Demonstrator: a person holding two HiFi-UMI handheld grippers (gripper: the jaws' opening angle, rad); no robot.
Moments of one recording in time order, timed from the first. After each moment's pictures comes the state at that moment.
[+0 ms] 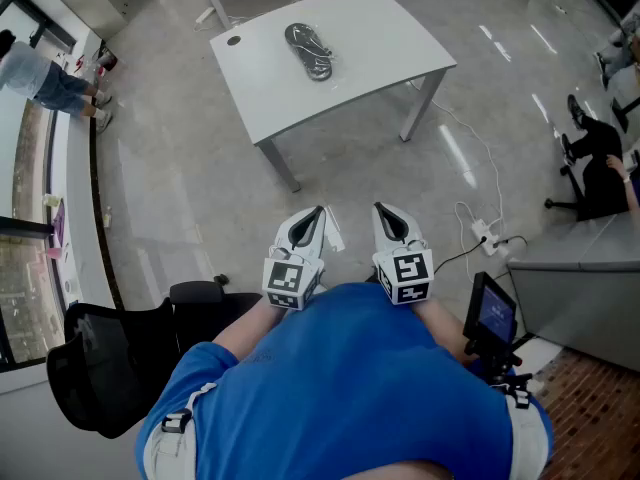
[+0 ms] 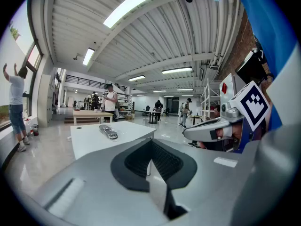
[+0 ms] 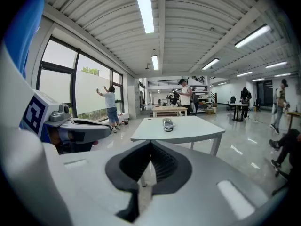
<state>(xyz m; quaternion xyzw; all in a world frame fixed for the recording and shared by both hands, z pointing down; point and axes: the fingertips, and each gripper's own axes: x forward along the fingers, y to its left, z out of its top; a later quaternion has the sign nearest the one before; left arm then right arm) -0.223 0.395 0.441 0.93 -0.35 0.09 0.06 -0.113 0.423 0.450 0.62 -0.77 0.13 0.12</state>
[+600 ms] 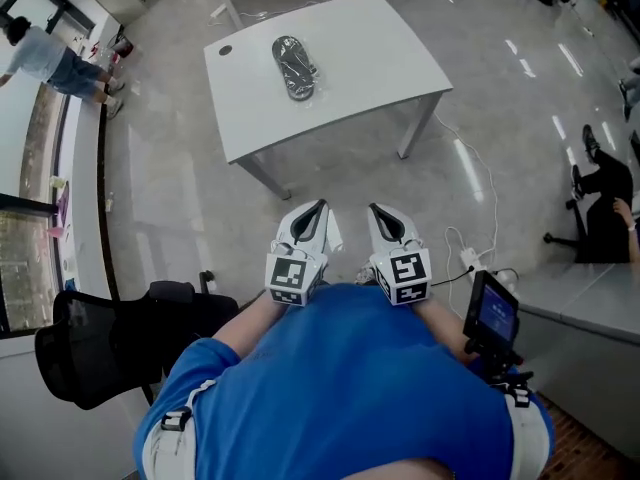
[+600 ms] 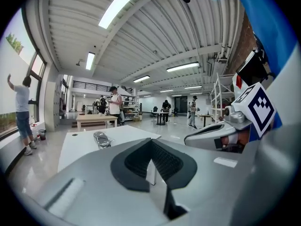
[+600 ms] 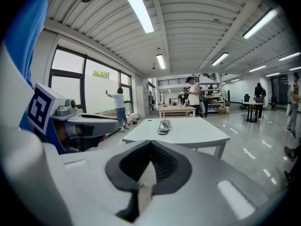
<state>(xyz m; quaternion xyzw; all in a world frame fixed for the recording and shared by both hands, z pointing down) -0.063 0.336 0.422 0.91 -0.41 0.10 0.04 0.029 0.362 0.446 0.55 -0.82 0.13 0.13</state>
